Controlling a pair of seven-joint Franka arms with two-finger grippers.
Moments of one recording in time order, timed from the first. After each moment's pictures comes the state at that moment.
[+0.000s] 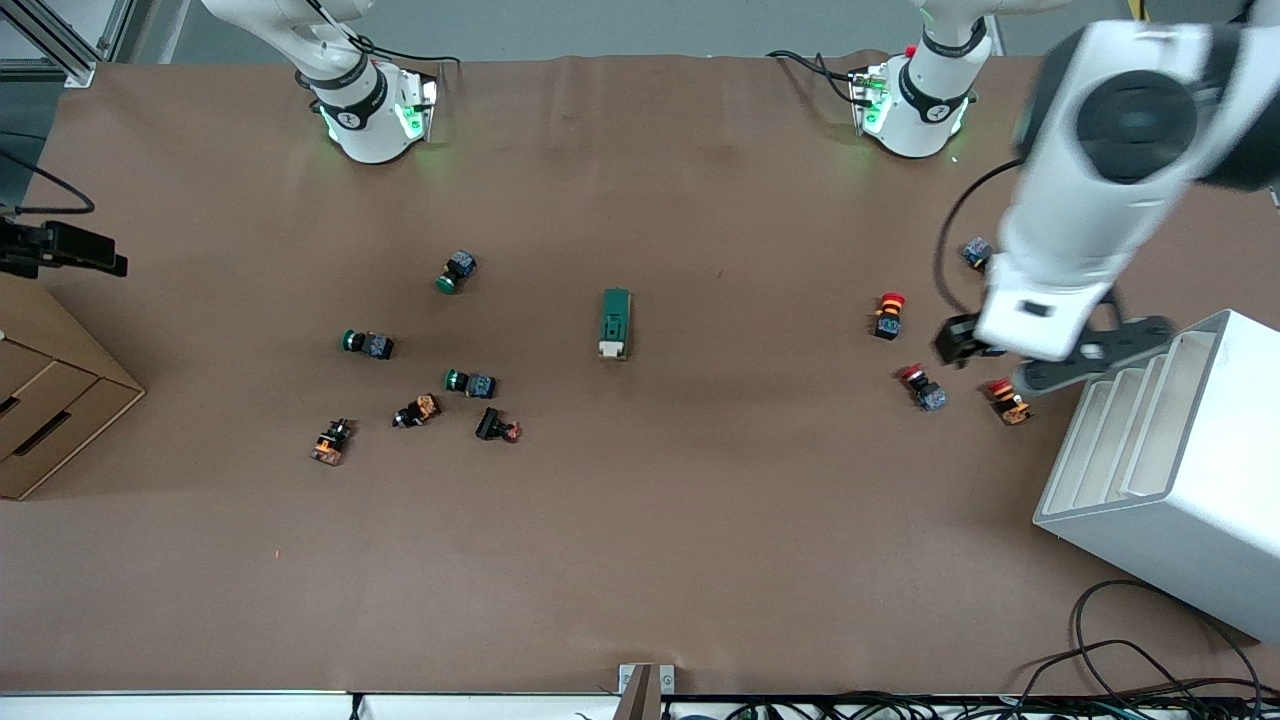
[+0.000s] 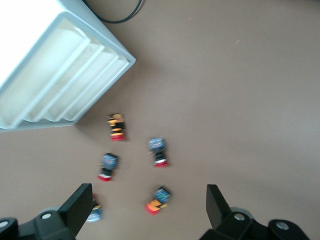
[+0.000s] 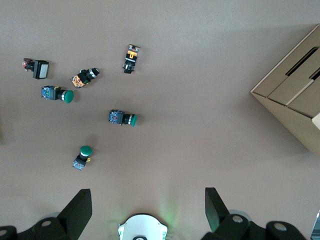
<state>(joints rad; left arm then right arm) 0.01 0.20 -0.33 -1.47 0.28 1.61 -0.58 0.03 0.14 -0.15 -1.36 0.00 1.29 -0.13</state>
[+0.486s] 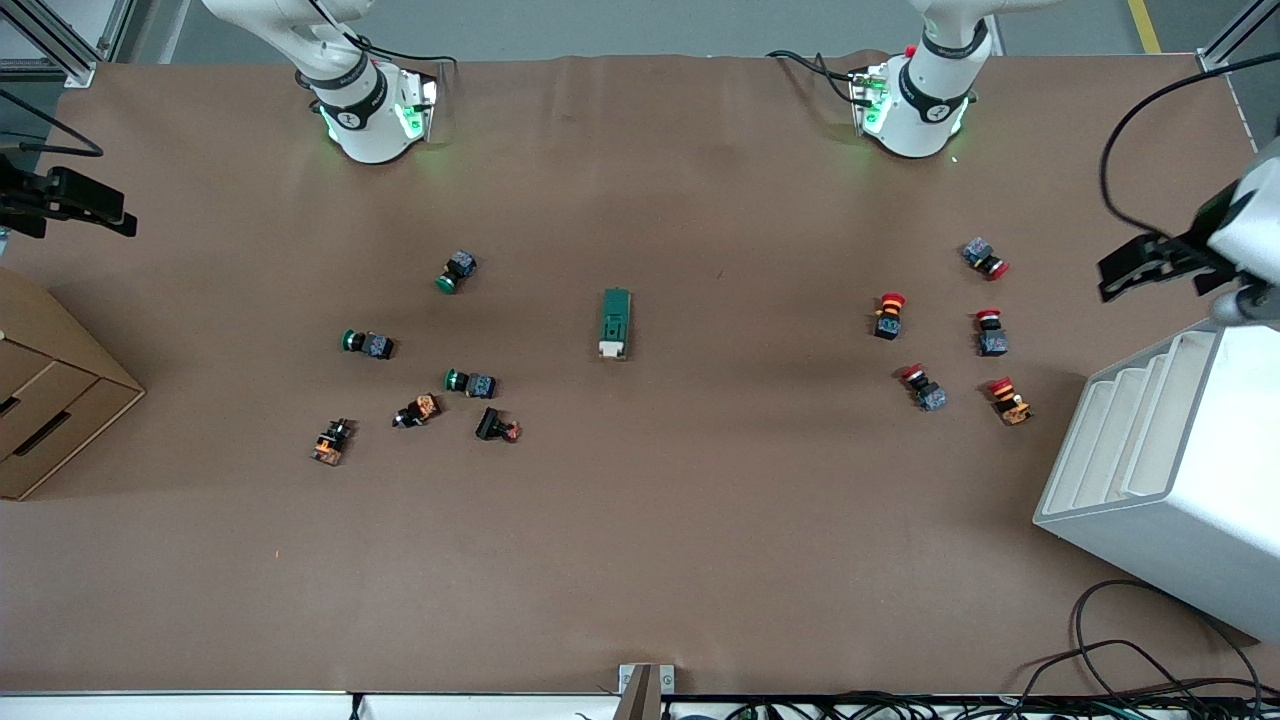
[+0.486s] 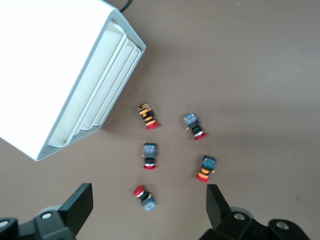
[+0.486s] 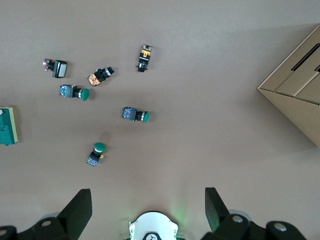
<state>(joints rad) 0.10 0.02 -0.12 -1.57 0.07 1.58 -0.01 0.02 0.04 -0.07 -1.41 0.00 1.29 -0.06</state>
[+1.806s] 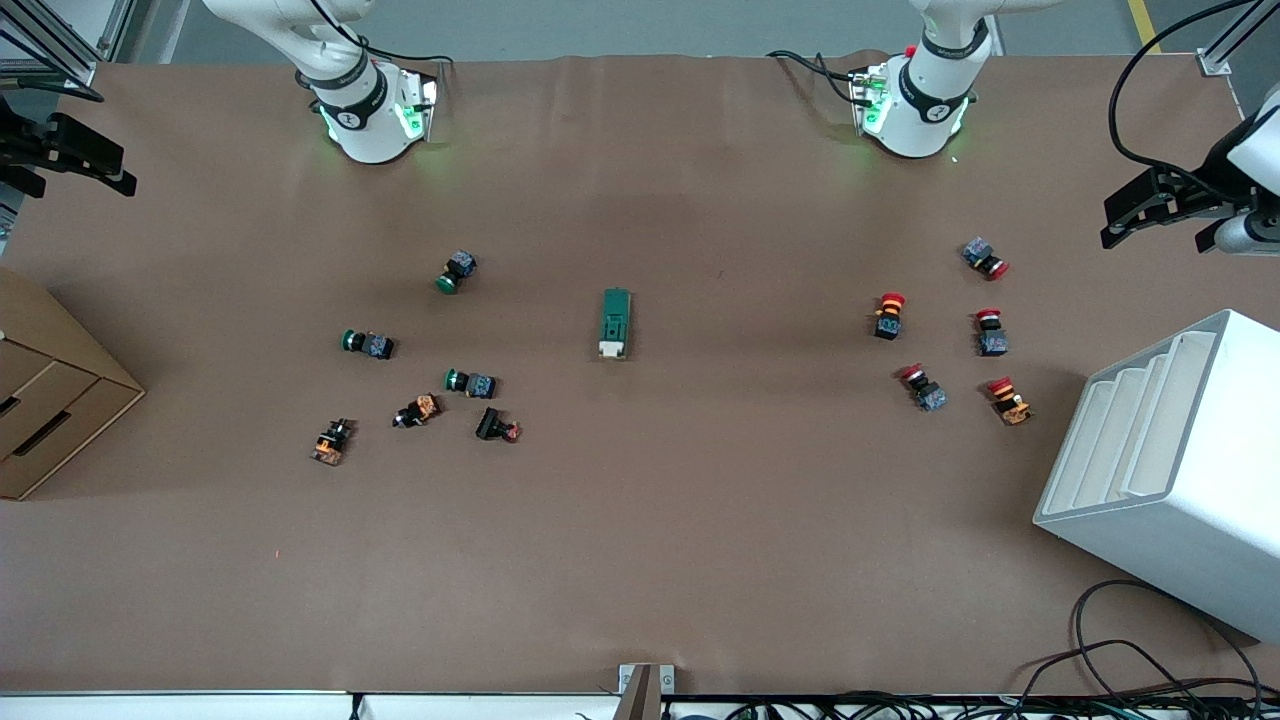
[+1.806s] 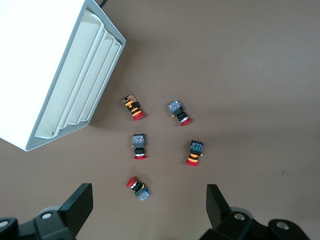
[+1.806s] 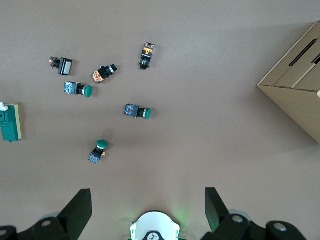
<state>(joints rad) 0.07 -0.08 -0.10 -1.64 0.01 1.57 0.04 0.00 -0.11 -0.06 -1.56 0.00 1.35 -0.06</state>
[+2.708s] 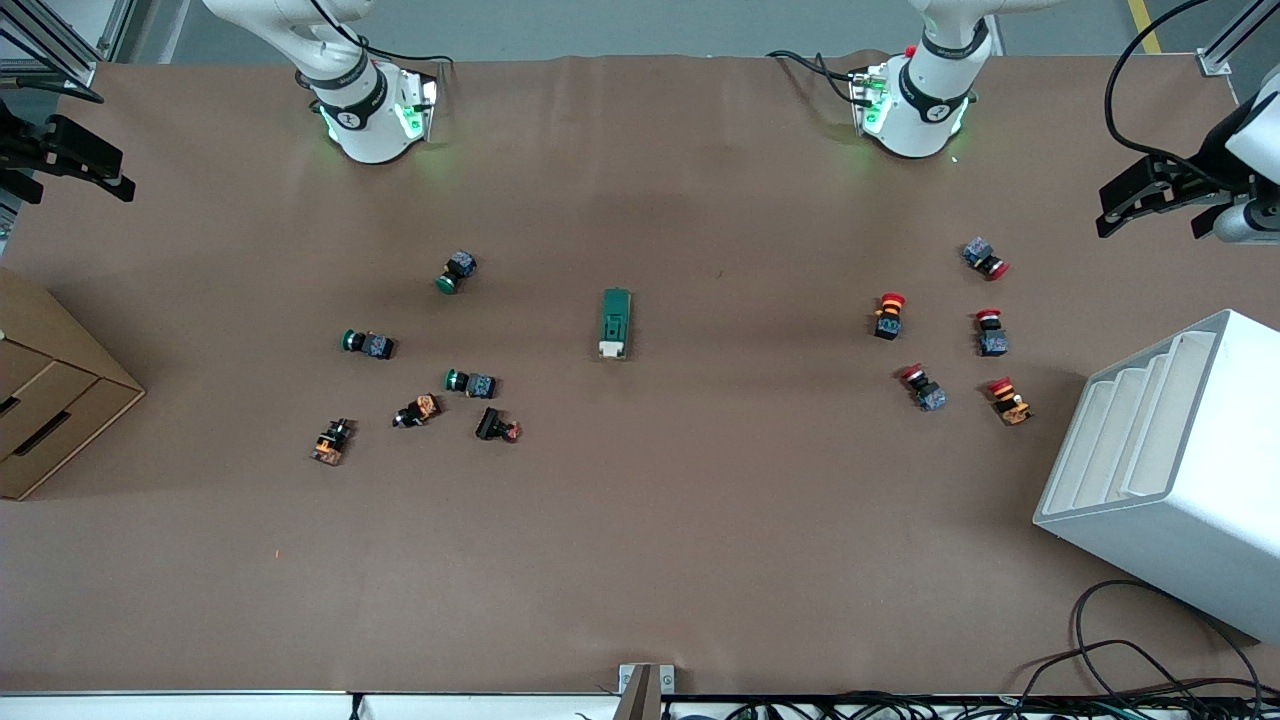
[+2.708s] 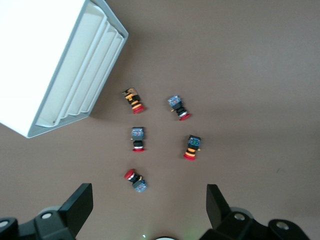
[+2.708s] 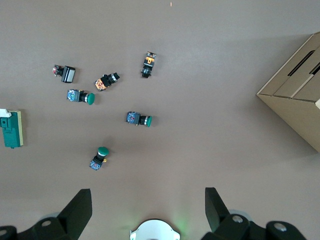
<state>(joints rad) 0.07 -0.08 -0.11 -1.60 0.03 1.51 0.00 0.00 -0.11 -0.05 -1.56 0.00 1.38 -0.06</state>
